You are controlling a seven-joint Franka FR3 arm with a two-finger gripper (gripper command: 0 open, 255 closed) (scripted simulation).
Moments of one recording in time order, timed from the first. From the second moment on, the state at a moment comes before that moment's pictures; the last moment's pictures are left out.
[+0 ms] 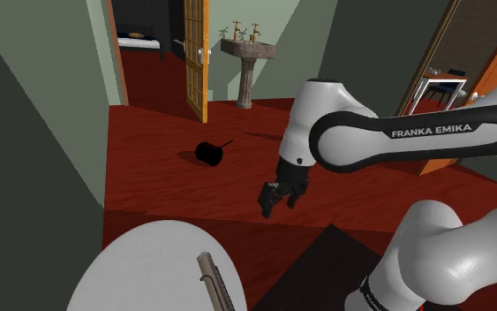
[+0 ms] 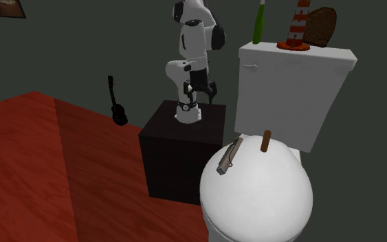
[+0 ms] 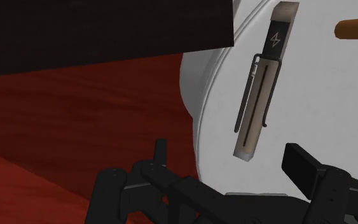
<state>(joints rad) 0.13 -0.76 0.20 -2.75 0.27 2.03 0.33</state>
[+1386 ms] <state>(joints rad) 0.20 0.06 0.58 -2.75 0.12 2.90 0.84</state>
